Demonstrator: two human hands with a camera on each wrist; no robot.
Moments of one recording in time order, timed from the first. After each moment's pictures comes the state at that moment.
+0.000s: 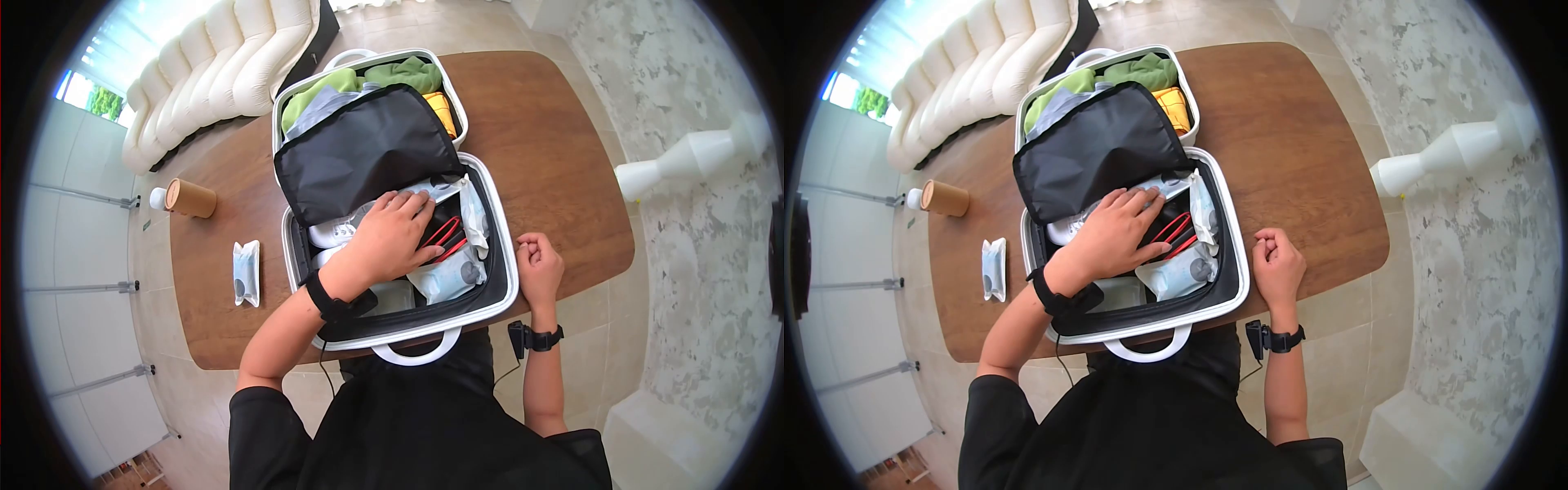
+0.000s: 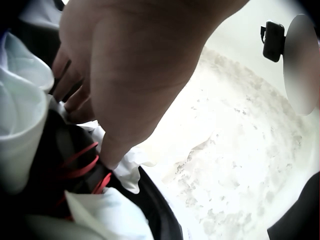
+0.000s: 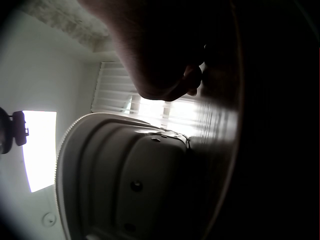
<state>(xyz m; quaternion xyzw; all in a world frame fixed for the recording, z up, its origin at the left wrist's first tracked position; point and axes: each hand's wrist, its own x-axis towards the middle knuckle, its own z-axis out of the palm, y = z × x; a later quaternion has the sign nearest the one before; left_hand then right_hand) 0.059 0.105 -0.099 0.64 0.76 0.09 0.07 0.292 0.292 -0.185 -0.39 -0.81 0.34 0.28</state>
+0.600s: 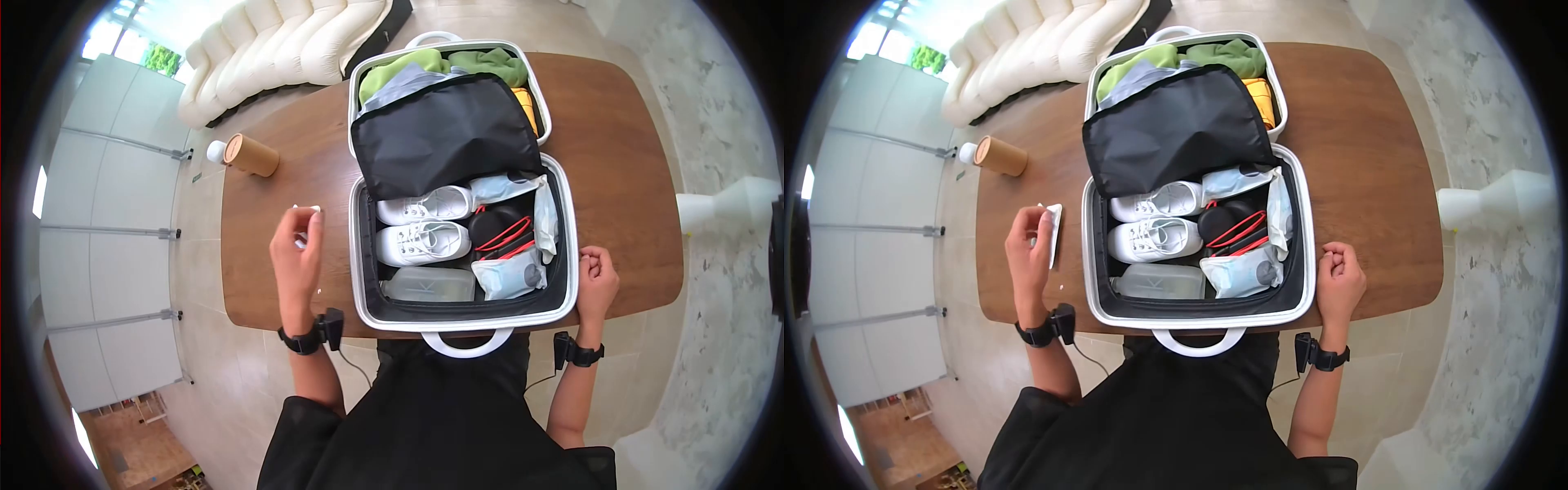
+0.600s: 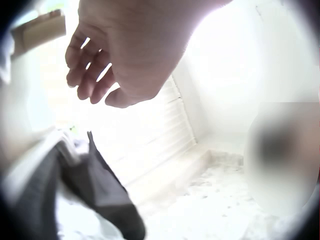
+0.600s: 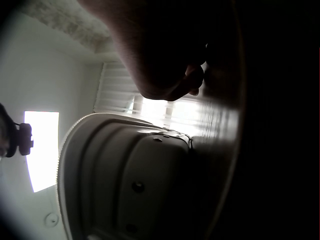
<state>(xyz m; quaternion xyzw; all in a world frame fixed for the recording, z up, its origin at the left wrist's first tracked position) 0.033 -0.078 -0.063 0.10 0.92 0.39 0.01 0.294 0.295 -0.195 -0.40 -0.80 0.35 0.27</state>
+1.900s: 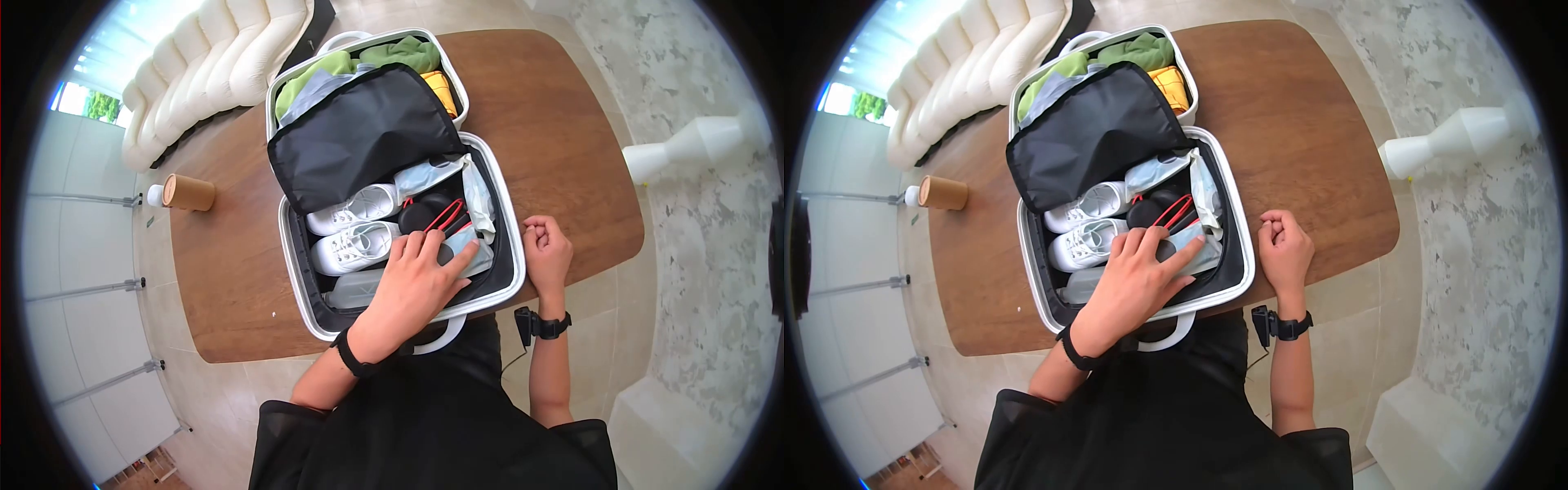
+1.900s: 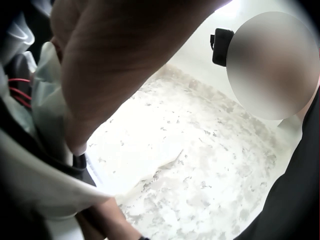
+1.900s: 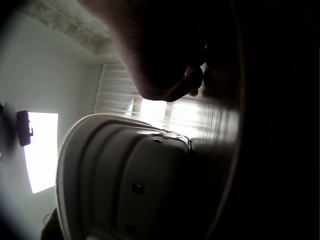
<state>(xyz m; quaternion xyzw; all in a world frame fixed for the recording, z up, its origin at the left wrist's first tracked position) 0.148 0.084 -0.080 0.59 0.79 0.15 0.07 0.292 0.291 -0.184 -0.39 -0.80 0.34 0.29</state>
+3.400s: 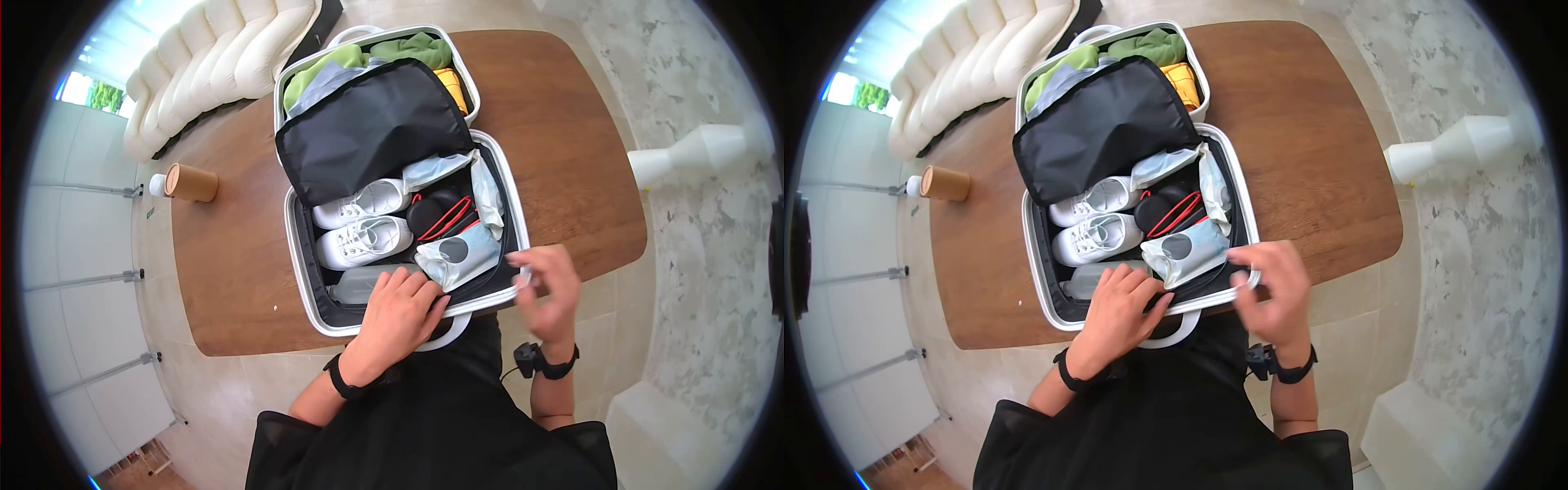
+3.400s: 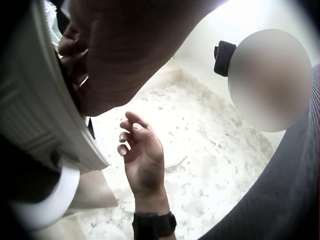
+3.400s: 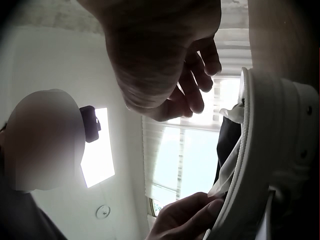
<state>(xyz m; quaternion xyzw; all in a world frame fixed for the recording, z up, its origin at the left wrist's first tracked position) 0.165 0.037 -0.090 0.52 0.81 0.26 0.10 0.306 0.247 -0.088 -0.12 -0.87 0.40 0.28</state>
